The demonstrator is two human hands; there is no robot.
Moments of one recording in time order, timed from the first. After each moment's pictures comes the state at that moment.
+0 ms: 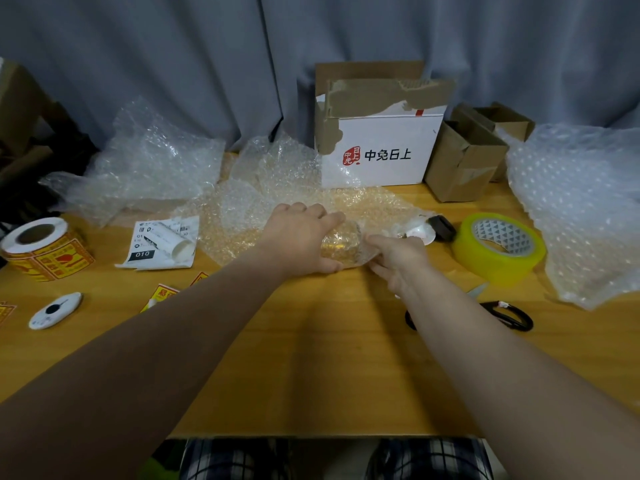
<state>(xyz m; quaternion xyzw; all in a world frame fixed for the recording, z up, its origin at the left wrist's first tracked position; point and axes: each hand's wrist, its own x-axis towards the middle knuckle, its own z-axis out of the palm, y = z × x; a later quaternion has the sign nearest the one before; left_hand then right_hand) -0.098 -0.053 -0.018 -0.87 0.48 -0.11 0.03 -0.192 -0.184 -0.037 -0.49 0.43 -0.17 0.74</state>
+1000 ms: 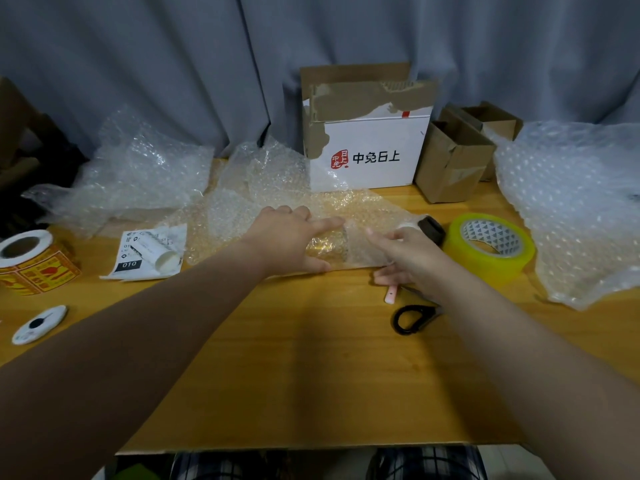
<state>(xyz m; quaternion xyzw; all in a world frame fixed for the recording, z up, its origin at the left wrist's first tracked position) -0.088 -0.059 -0.008 -0.85 0.51 -0.09 0.08 -0.222 -0.218 -0.019 -0.73 0.36 -0.01 0.58</state>
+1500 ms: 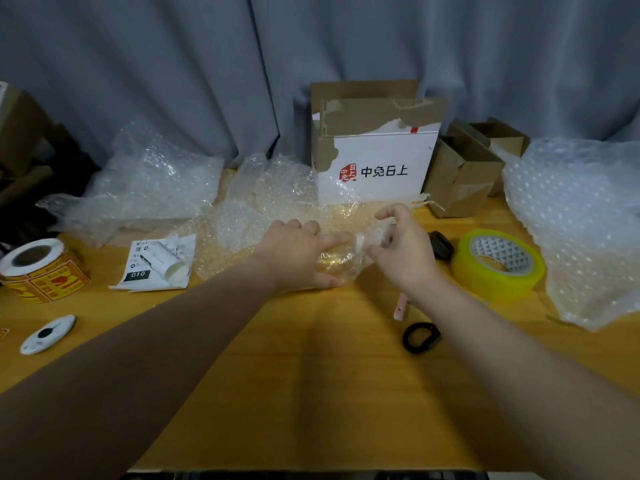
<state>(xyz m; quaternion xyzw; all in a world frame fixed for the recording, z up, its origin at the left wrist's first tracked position) -0.089 -0.058 -0.011 -0.85 0.51 -0.11 0.07 -0.200 -0.202 -0.018 -0.86 0.23 -0.25 0.38</state>
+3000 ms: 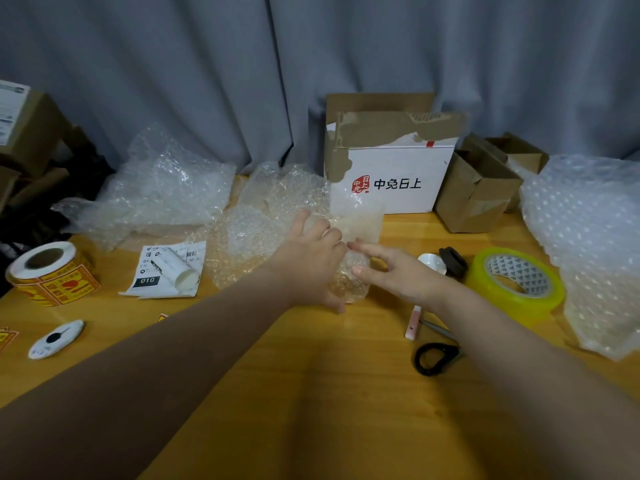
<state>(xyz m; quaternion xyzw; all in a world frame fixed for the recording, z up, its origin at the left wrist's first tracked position) -0.094 -0.057 -0.005 -0.82 0.53 -0.13 0.15 -0.182 -0.220 -0.029 -0.88 0.05 0.00 0.46</state>
